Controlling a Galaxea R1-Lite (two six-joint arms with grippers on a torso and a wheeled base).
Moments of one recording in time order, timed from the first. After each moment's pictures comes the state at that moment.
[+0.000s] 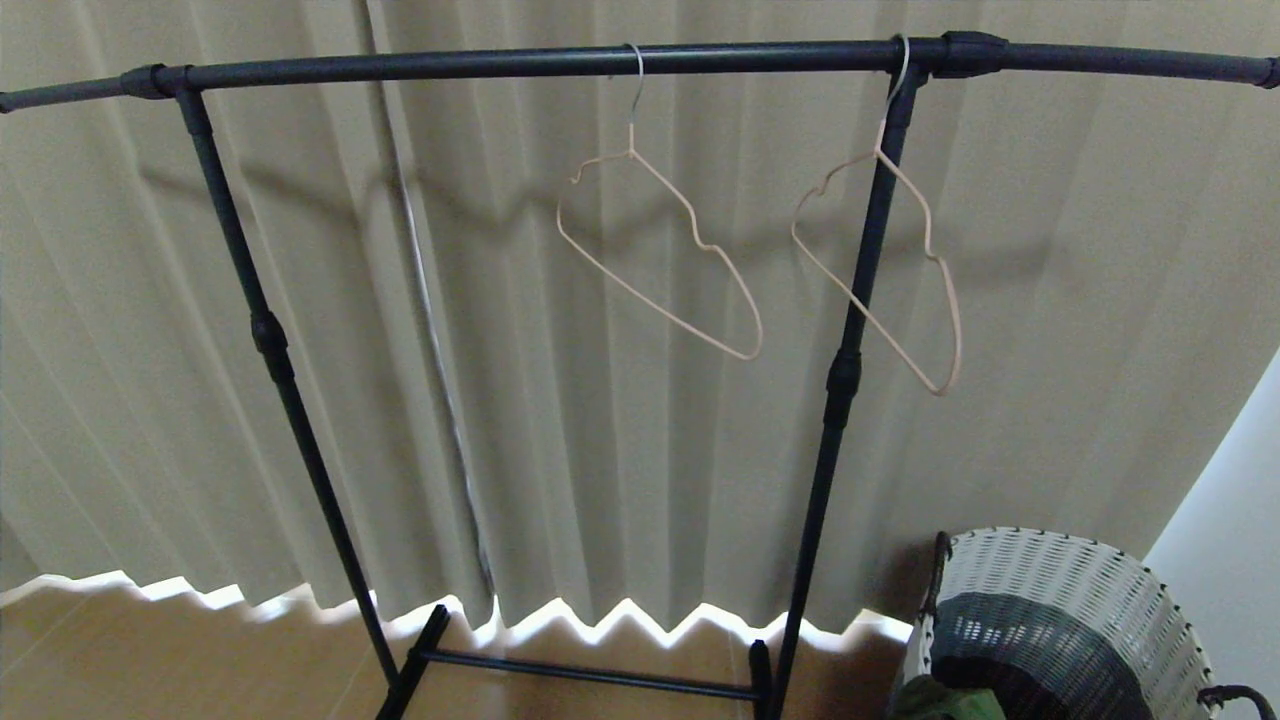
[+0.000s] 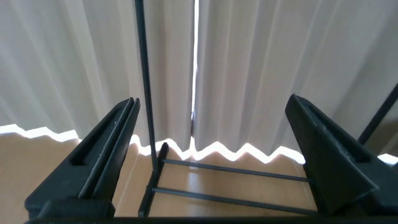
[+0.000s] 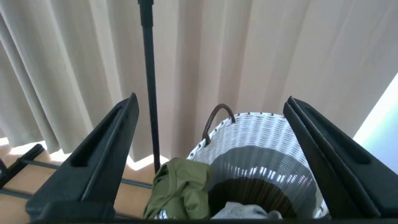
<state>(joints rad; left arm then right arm) 0.00 0.01 -0.02 0.05 0.03 -0.02 0.01 0.00 0.00 -0.02 0.03 0.00</state>
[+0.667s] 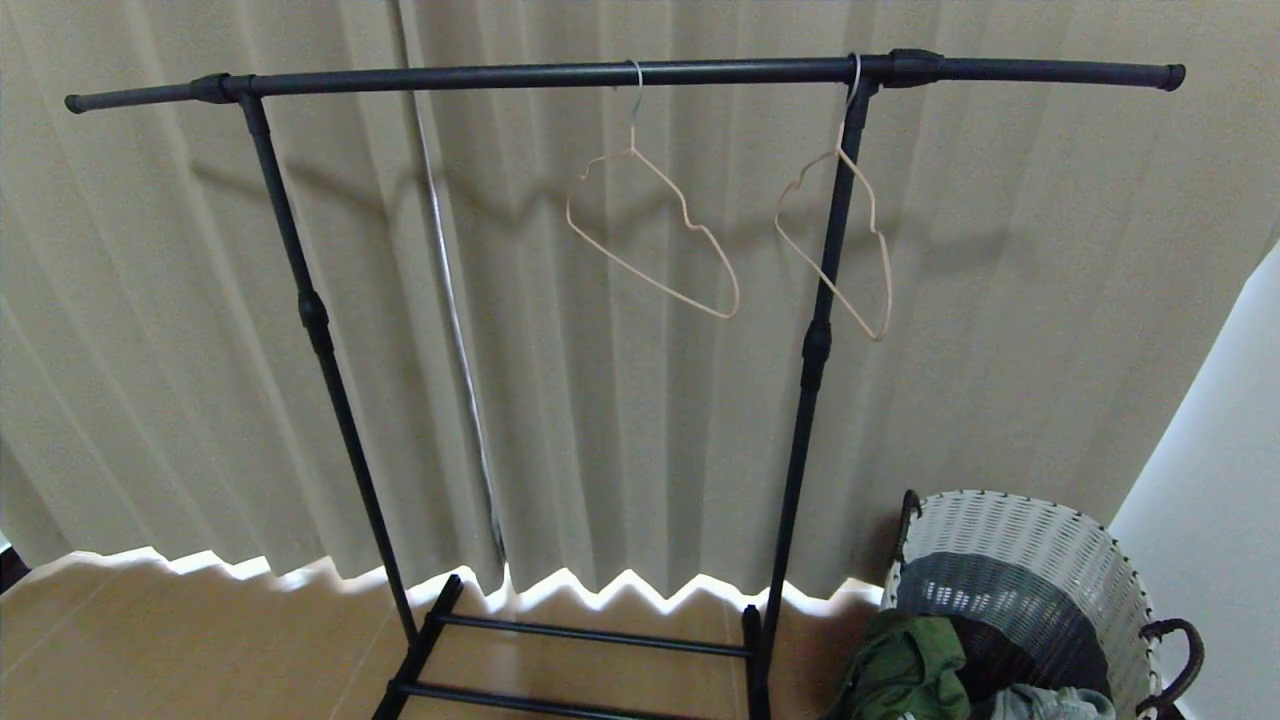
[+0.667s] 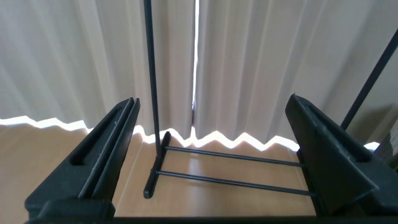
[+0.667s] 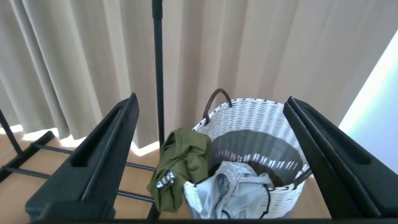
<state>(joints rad) 0.00 0.01 -0.02 0.05 0.03 -0.02 0.01 0.00 0.00 -0.01 0.04 -0.02</state>
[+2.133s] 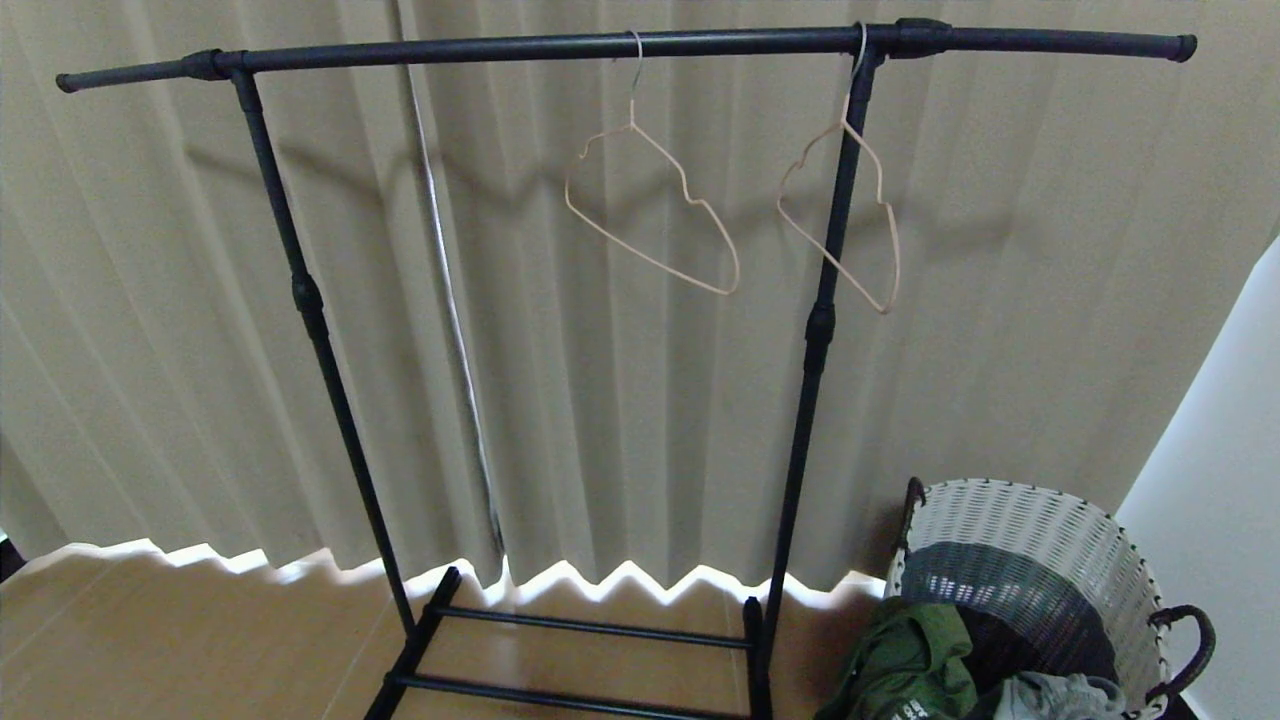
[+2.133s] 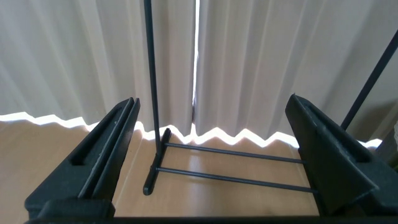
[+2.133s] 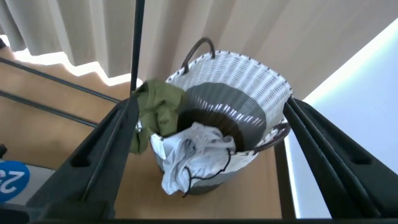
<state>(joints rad) 0.00 0.01 -0.02 0.05 0.03 -0.02 0.07 0.45 -0.23 0.10 -0.07 -0.23</state>
